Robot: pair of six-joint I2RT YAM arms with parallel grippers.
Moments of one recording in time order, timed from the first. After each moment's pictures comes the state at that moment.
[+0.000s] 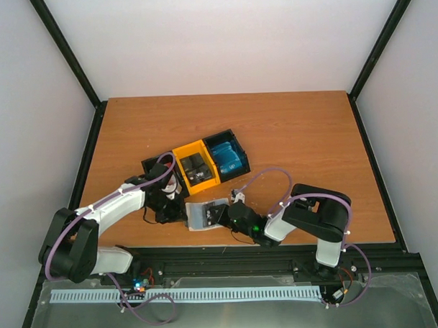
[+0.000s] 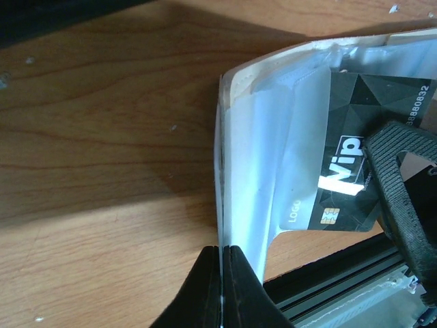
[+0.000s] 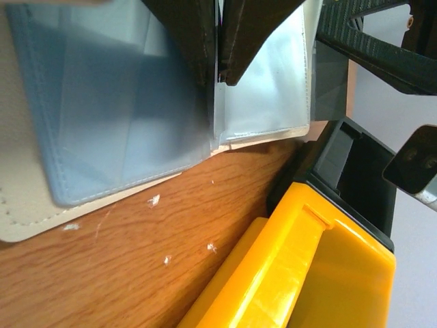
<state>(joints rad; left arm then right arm) -0.44 1.32 0.67 -0.73 0.48 -0.60 1.12 1.83 0.46 0.90 0.16 1.31</state>
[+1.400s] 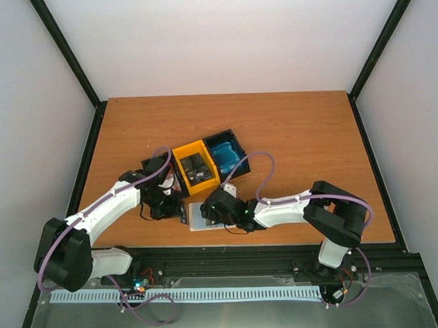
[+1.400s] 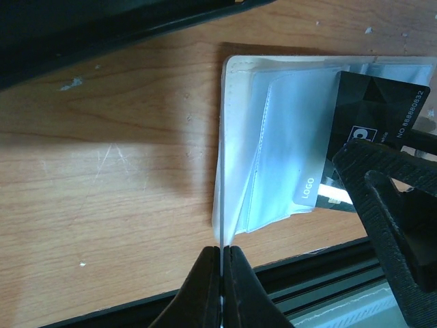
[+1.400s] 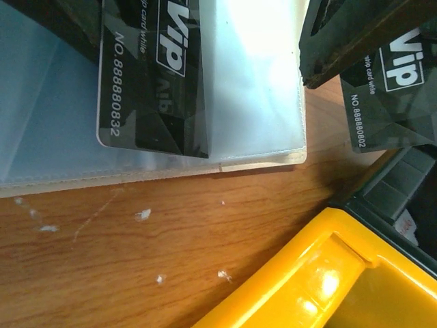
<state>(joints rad) -0.44 1.26 0.76 -0.89 0.39 -0.60 1.12 1.70 0.77 0.11 0.14 1.22</state>
